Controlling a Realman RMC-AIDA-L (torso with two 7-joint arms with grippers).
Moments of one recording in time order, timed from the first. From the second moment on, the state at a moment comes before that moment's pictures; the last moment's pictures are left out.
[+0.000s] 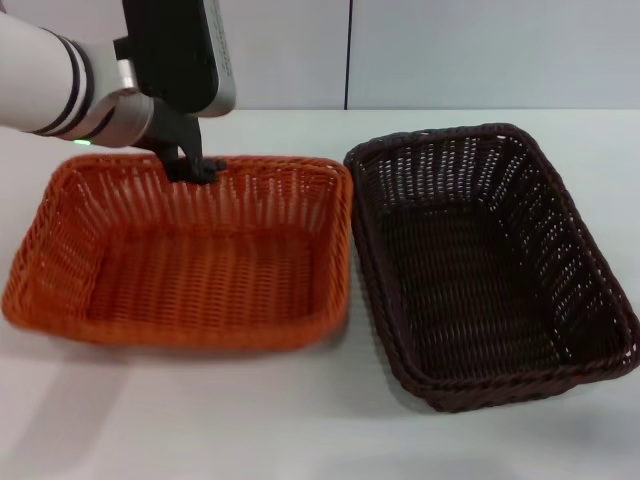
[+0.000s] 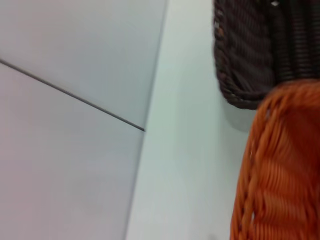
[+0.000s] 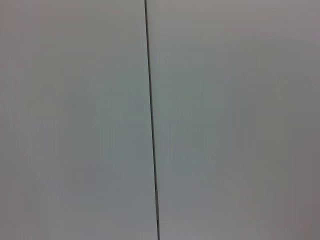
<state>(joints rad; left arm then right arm) -0.64 -2.06 -1.71 -1.42 2.76 -1.20 1.23 0.11 2.08 -2.21 -0.60 -2.02 1.22 2.87</state>
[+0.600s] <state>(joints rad) -0.08 -2.07 -1.52 -1.56 2.74 0.02 0.58 0.16 2.05 -2.21 -0.66 -2.09 1.33 2.95</state>
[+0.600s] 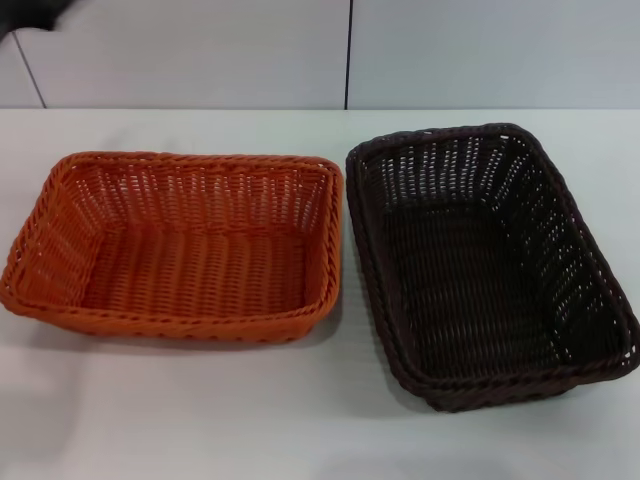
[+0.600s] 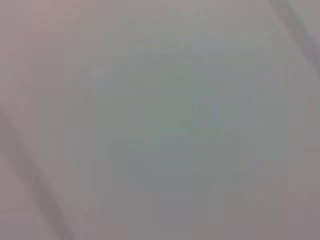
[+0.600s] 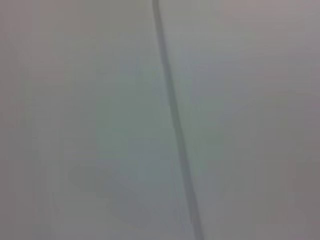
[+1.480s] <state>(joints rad) 0.03 -2.07 -1.38 -0.74 2.41 1.11 0.27 0.30 2.04 -1.55 -1.76 -2.48 -0.80 2.81</state>
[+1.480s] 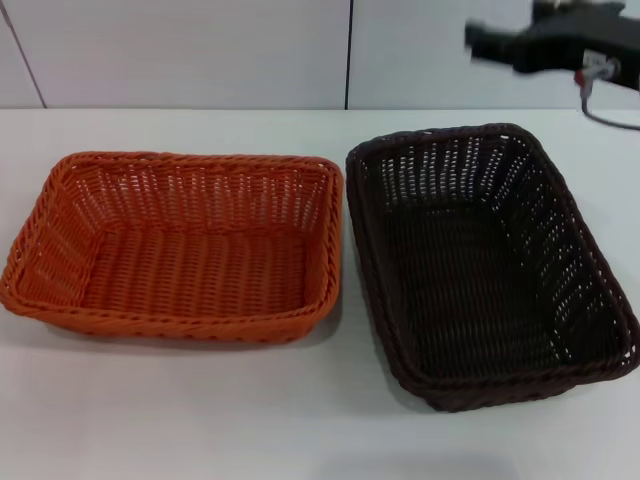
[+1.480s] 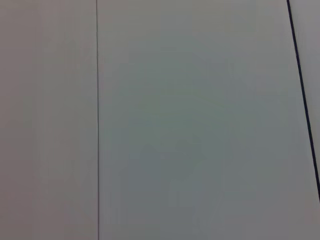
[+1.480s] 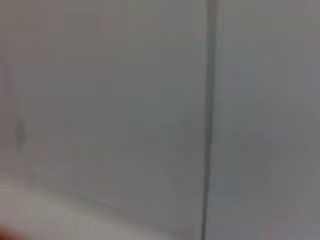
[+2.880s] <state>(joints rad) -0.02 -2.07 -1.35 -0.63 2.25 1.10 0.27 0.55 2.07 -1.43 -1.70 -2.46 -1.92 2.32</state>
